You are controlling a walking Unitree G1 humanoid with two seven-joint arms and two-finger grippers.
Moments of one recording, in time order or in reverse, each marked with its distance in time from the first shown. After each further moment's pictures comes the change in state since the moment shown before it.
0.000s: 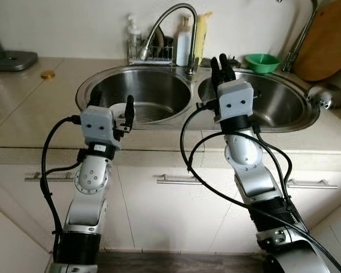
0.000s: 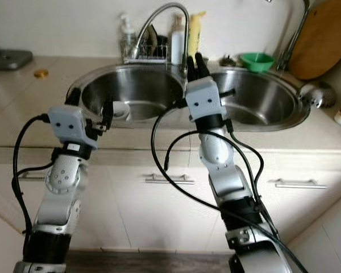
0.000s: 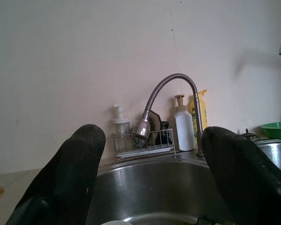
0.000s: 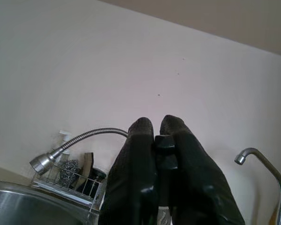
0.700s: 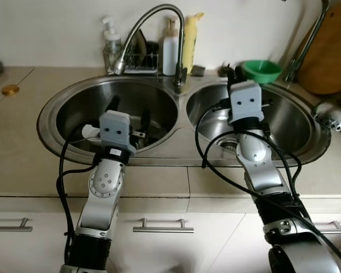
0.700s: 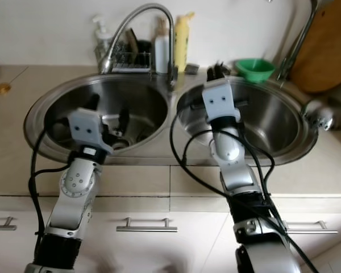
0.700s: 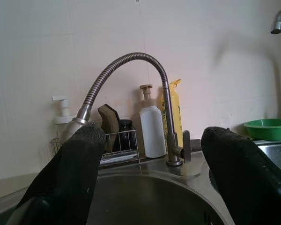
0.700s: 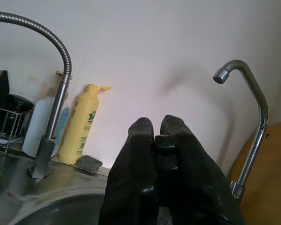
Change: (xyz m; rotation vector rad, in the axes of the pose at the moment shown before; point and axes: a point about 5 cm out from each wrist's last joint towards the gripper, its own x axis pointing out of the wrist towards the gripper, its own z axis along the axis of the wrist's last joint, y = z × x) left arm -0.003 -0.022 -0.003 -0.005 0.022 -0.073; right arm -0.010 -0.031 -0.053 -0.051 0.285 -0.109
